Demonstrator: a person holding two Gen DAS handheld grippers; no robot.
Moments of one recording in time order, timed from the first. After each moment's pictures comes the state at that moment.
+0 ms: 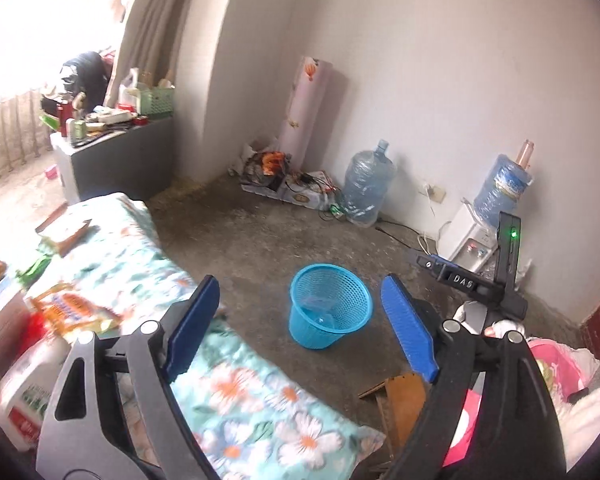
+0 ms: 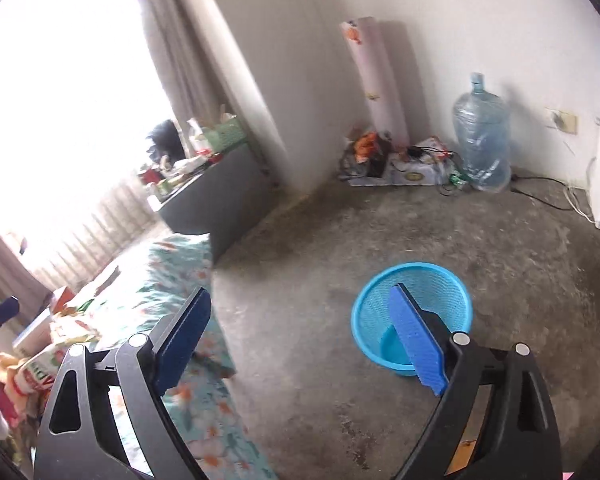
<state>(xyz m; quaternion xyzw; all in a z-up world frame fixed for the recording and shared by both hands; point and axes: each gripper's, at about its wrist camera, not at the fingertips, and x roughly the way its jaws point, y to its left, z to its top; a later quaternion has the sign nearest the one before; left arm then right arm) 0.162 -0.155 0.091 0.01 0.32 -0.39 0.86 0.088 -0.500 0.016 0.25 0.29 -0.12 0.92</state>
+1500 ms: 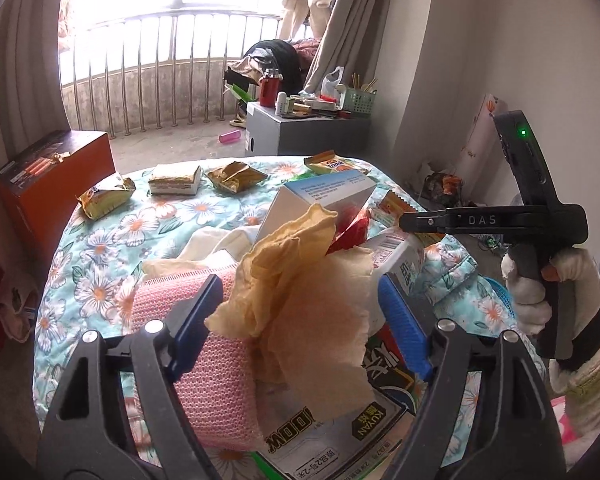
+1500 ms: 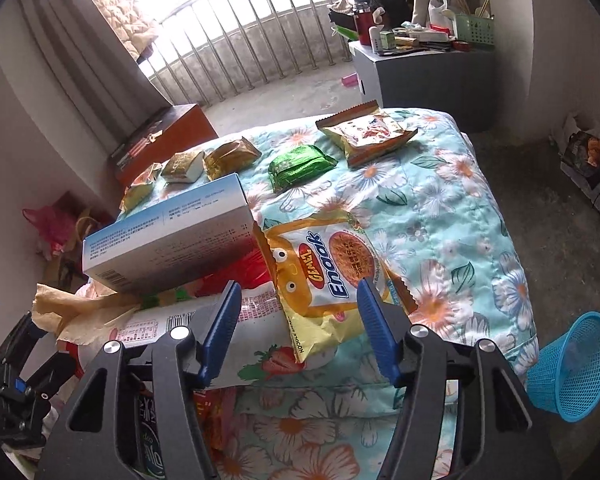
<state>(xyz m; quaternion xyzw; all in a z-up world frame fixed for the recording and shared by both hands) 0.178 0.104 0.028 -0.04 0.34 -0.13 0.93 0.295 -0.151 0.020 0.09 0.47 0.18 0.86</state>
